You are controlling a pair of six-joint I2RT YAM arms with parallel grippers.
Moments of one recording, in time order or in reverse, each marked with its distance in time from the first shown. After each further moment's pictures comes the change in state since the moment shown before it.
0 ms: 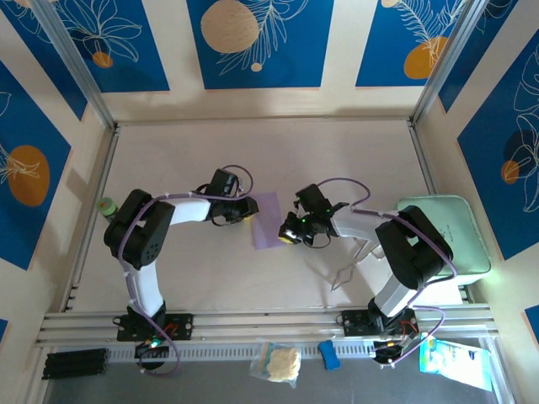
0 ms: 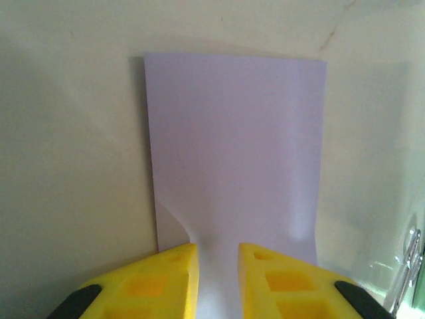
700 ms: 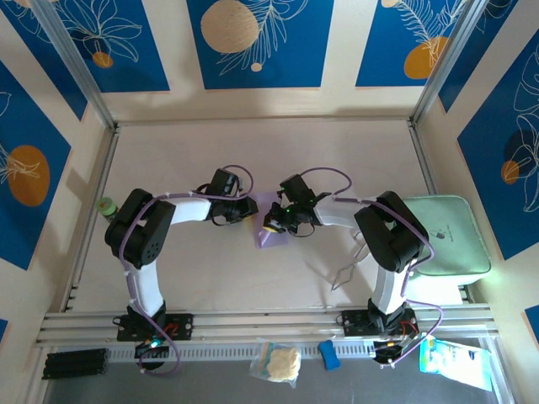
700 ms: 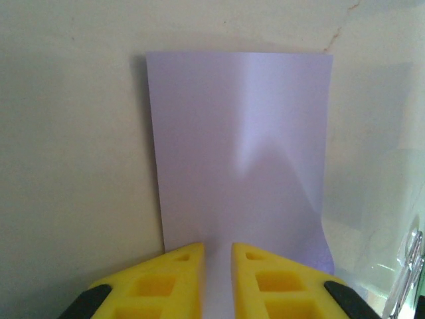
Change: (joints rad) left arm 0.000 0.006 0.002 -0.004 0.000 0.000; right arm 0.042 0.192 0.177 0.063 -0.010 -0.014
